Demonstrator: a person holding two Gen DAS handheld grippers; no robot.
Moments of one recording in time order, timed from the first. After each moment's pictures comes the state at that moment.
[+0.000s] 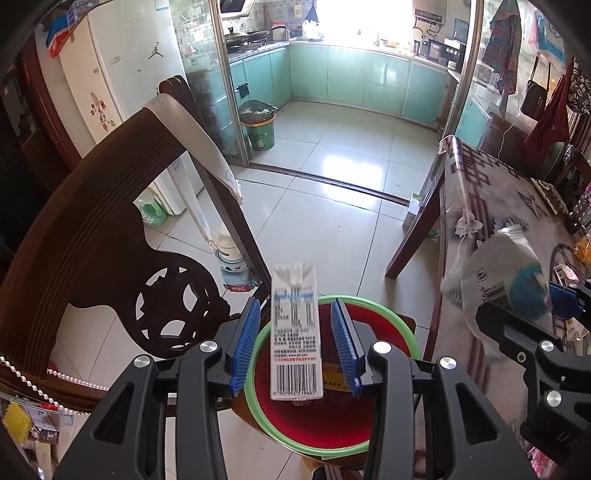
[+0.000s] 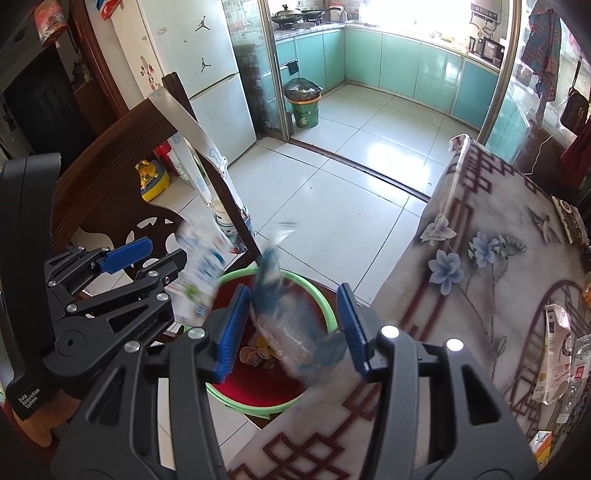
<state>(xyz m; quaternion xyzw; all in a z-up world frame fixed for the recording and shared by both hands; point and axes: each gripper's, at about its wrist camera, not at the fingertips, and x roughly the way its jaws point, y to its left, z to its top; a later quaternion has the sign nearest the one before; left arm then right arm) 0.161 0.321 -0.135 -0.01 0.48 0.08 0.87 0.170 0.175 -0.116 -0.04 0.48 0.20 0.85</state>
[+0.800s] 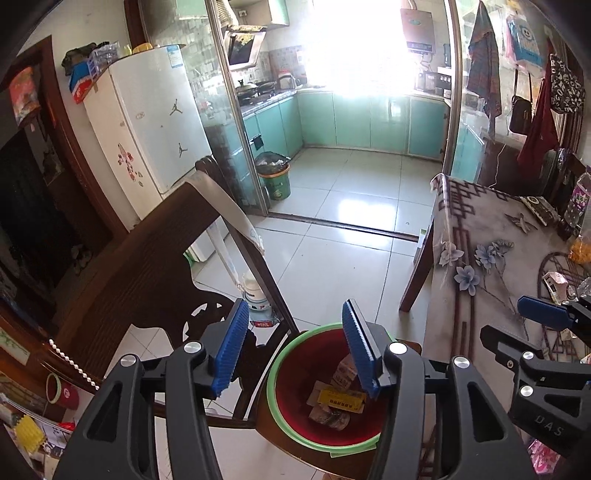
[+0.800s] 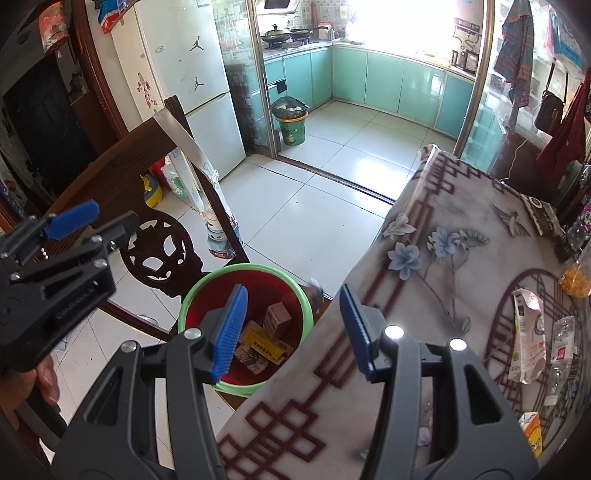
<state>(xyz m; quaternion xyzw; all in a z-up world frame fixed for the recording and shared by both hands) 0.100 0.287 -0.053 0.04 0.39 0.11 0.91 0.120 0.127 -0.081 -0.04 0.45 0.18 0.87</state>
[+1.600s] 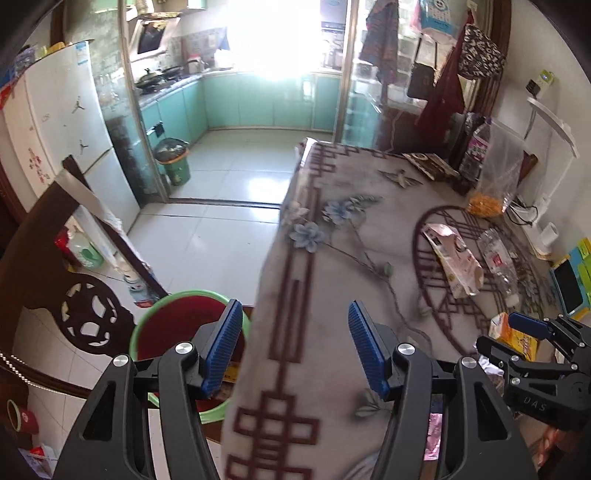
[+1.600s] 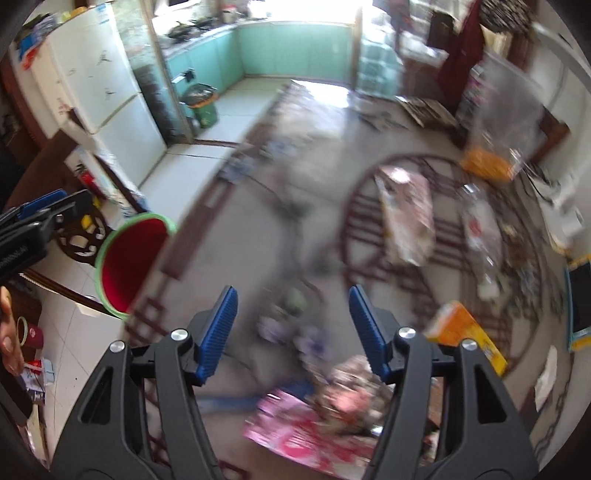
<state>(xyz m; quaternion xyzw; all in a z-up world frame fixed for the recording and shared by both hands) 0.072 0.111 -0.088 0.02 0.45 -0.07 0.89 0.040 -0.098 -0.121 0.01 0.51 0.03 0.86</state>
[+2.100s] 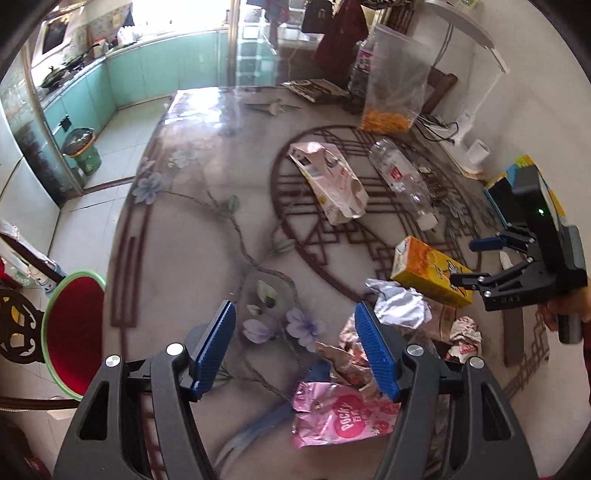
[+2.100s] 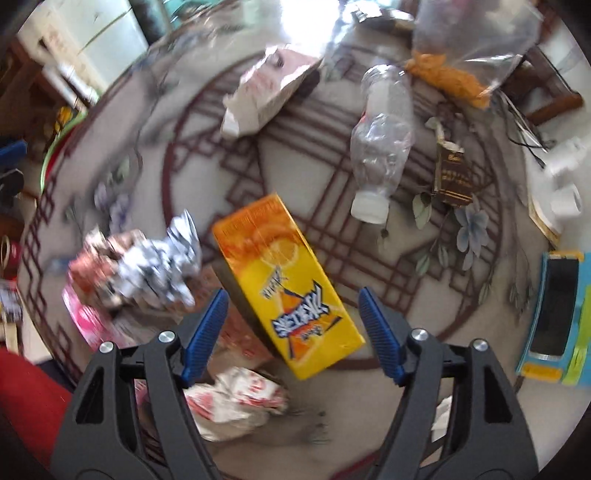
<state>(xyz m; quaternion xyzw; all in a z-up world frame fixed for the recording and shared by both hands) 0.036 -0.037 -0.139 0.05 0.52 -0.23 0.82 0.036 -0.287 -0.196 -0.09 0.63 0.08 0.76</state>
